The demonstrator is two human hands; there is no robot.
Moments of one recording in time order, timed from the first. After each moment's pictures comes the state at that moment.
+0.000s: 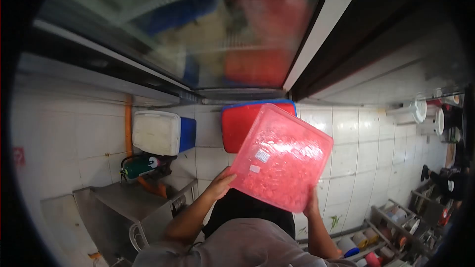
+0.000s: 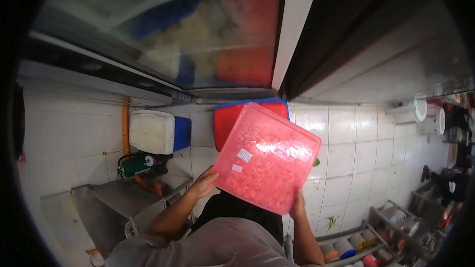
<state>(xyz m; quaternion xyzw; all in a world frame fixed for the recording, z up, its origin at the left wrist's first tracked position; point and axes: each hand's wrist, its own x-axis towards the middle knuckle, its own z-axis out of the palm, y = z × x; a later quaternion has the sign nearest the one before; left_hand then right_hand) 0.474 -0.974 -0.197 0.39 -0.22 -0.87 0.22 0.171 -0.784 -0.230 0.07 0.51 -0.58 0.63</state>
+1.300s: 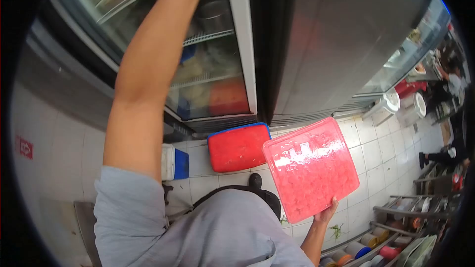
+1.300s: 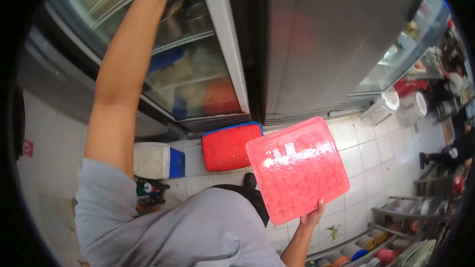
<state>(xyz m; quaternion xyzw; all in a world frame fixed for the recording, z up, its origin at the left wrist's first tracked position) 0.175 -1.261 0.336 0.27 -0.79 -0.05 0.55 0.115 -0.679 -0.105 0.05 0.37 -0.87 0.32</state>
